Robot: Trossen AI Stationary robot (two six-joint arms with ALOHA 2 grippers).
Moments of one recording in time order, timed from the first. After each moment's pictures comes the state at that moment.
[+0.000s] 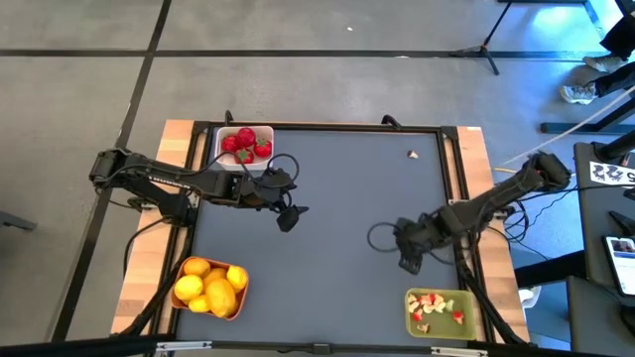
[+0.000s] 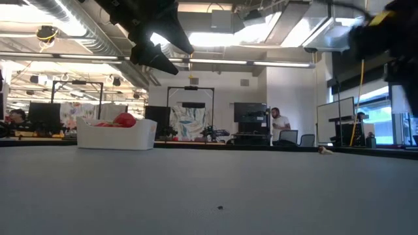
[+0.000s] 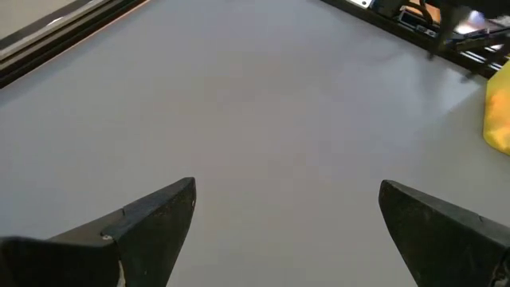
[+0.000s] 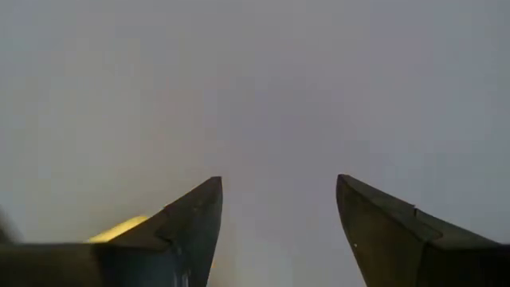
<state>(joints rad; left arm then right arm) -0.07 1.33 0.92 -0.27 -0.34 -0.51 0.46 1.26 0.84 -0.93 -0.03 0.99</state>
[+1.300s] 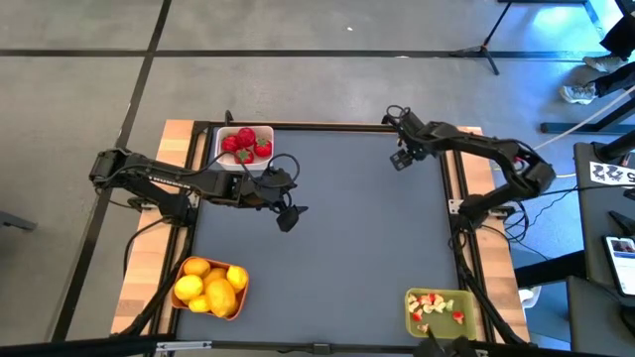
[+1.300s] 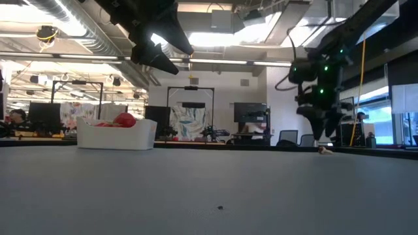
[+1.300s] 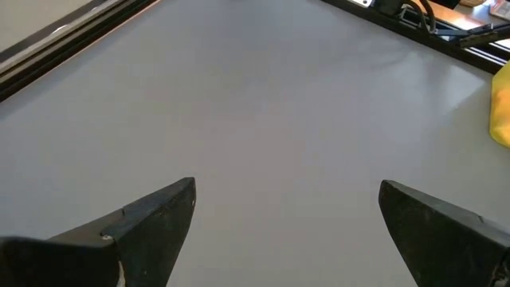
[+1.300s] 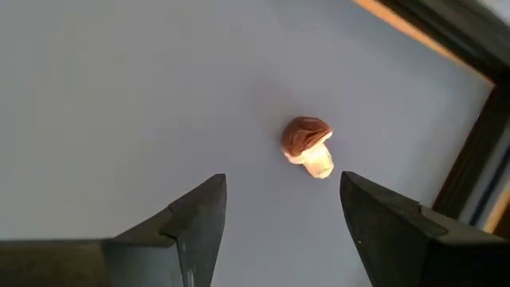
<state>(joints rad) -0.06 1.33 0.92 -0.27 -0.34 -0.48 -0.83 1.46 0.84 -0.67 0.22 0.18</state>
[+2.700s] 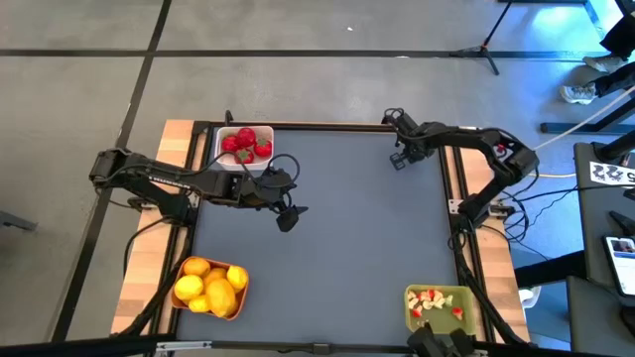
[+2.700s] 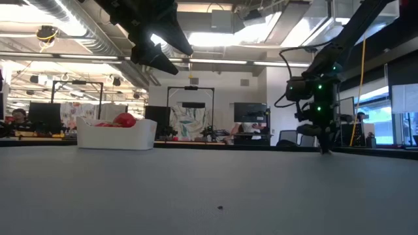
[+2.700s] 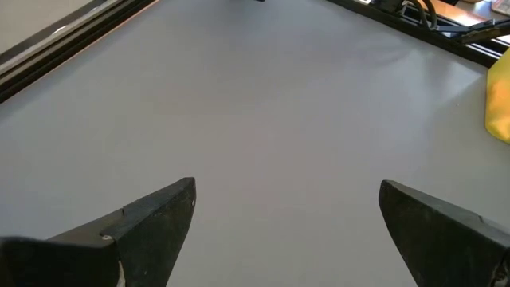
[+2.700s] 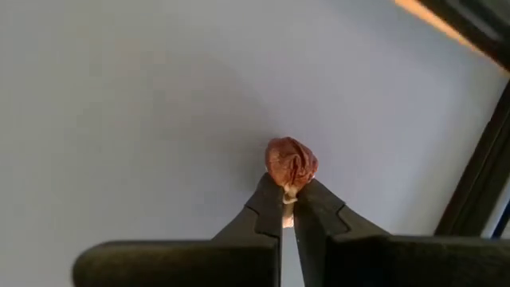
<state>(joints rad) -0.06 1.33 0.92 -0.28 -0.34 -0.47 -0.88 1.63 0.83 -0.57 0.28 0.17</state>
